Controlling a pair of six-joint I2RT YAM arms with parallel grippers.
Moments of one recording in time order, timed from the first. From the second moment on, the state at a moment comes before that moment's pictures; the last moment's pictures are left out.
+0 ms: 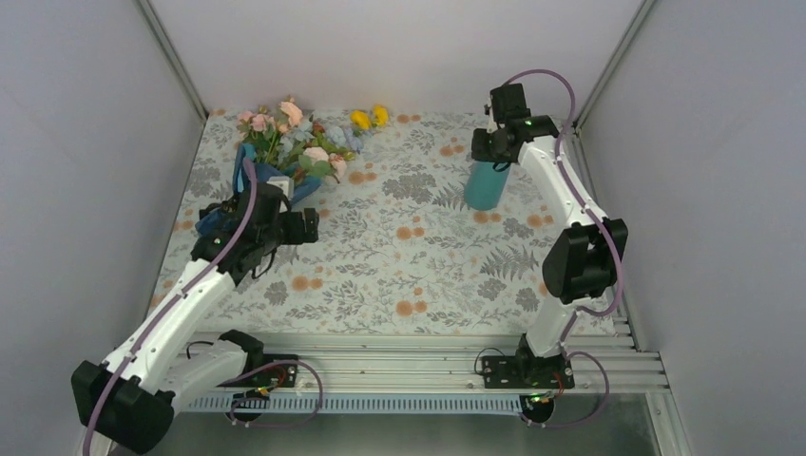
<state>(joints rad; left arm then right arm) -0.39 0.93 0.84 -0.64 -0.08 -0.36 0.22 1.81 1.76 -0.91 0.04 0.26</state>
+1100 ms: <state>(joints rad) 0.40 1.62 1.23 -0.45 0.15 -0.47 0.24 1.40 1.66 -0.79 -0.13 0.28</state>
